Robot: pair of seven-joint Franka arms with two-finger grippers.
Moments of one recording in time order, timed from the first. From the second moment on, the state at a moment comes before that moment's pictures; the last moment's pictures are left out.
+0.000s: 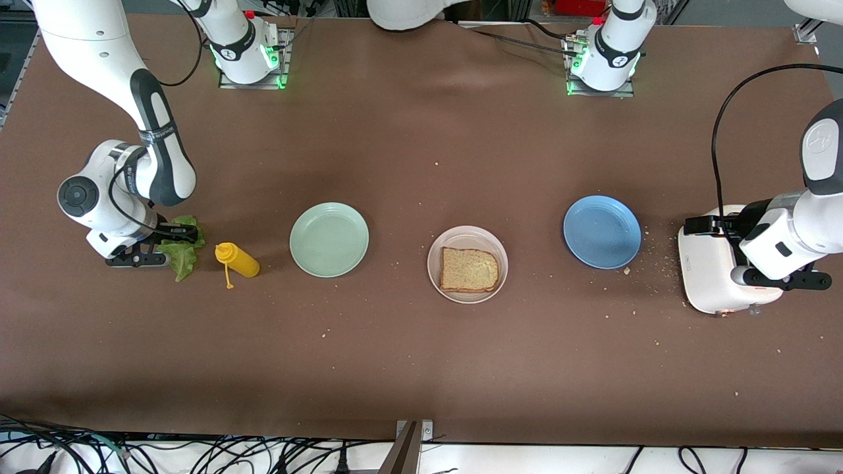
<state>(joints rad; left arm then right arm) -0.04 0.45 0.07 -1.27 -0.03 1.44 0.06 0.30 0.52 -0.42 -2.10 0.18 2.51 -0.30</state>
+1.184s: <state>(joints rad) -0.05 0.45 0.07 -1.27 -0.03 1.44 0.06 0.30 0.50 -0.42 -1.98 0.18 2.40 -0.35</state>
